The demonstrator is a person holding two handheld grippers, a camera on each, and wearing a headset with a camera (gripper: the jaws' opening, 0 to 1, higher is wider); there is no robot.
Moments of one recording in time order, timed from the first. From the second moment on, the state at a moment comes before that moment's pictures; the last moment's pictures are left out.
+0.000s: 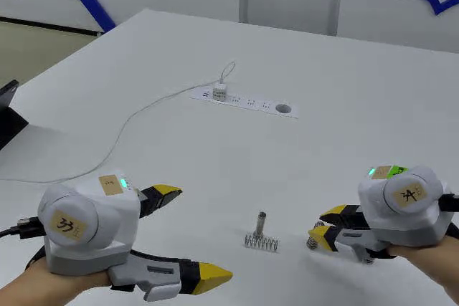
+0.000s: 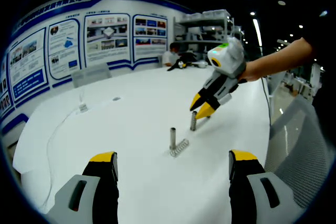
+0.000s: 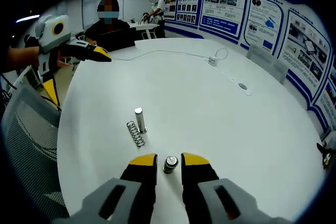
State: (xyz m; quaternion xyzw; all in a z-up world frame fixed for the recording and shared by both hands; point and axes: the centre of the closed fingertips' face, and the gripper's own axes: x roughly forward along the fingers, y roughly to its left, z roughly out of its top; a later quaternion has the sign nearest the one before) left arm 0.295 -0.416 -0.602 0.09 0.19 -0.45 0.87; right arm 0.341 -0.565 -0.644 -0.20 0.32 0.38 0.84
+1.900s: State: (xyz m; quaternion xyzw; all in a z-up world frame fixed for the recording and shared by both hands) left arm 0.300 -0.399 -0.614 0.08 0.22 -0.44 0.87; right arm 0.322 -0.493 -0.699 -0.25 0.34 0.48 0.77
